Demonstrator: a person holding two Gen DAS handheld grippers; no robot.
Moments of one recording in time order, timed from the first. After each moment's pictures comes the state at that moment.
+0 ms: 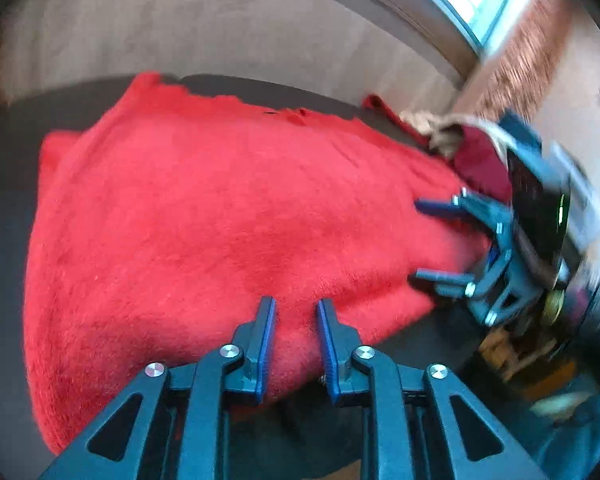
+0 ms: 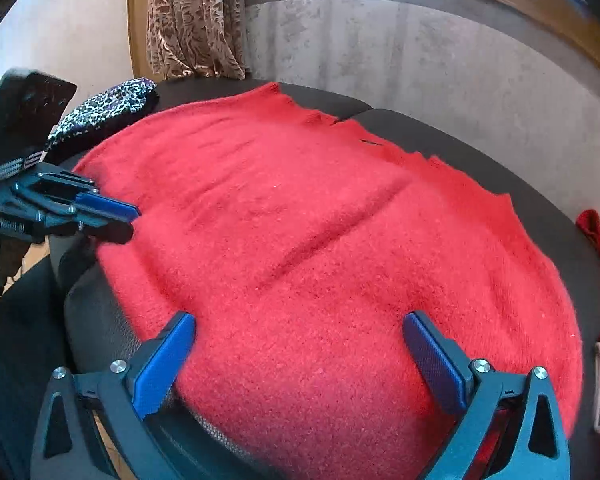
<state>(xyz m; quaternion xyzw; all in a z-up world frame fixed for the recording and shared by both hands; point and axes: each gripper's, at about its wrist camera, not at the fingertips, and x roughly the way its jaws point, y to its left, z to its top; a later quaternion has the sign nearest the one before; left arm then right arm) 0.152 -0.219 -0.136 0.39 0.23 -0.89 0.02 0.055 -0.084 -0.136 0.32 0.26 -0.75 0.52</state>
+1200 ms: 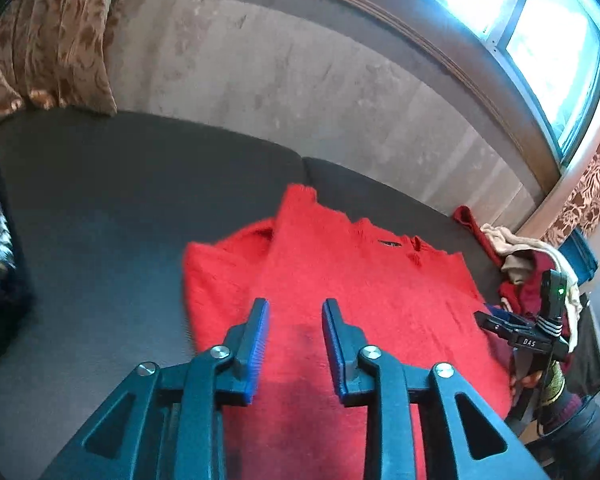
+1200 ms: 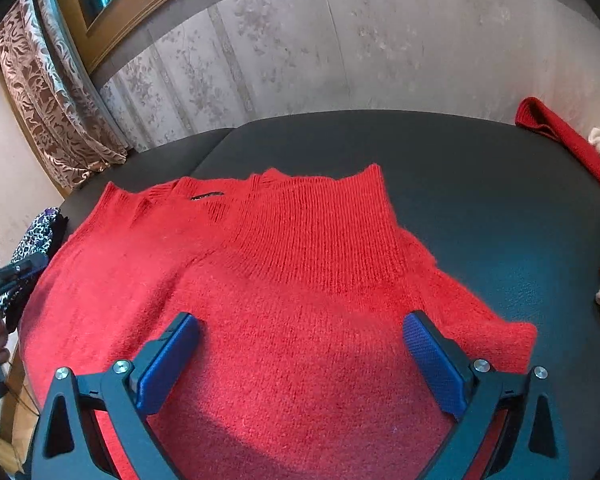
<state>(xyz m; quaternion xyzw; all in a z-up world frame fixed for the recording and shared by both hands) 0.164 -0.330 -0.089 0.31 0.26 -0.89 0.19 -0.074 -0.069 -0.137 0.41 0.07 -0.81 0.42</state>
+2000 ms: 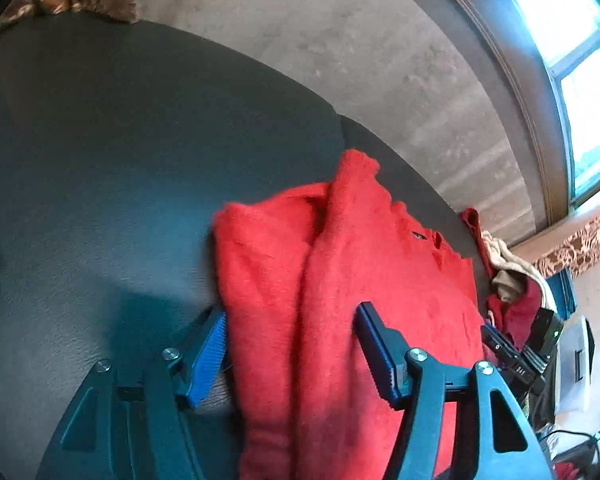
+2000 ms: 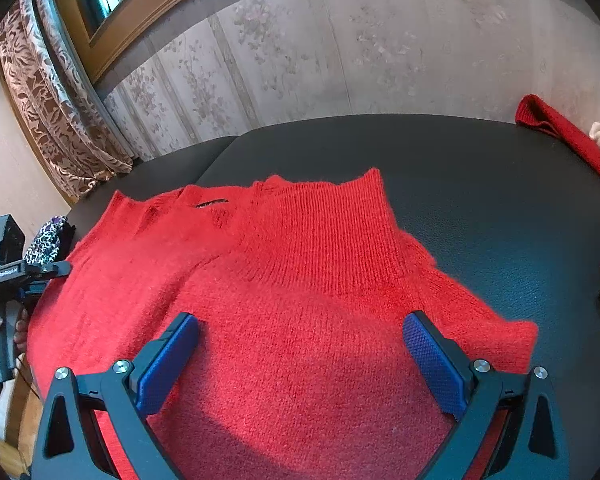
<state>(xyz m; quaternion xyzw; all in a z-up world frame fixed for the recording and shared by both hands) 0.148 -0.386 -0.121 0.36 0.39 -0.83 0.14 -0.074 -0.070 -0.137 0.40 0.05 -0.81 0.43</state>
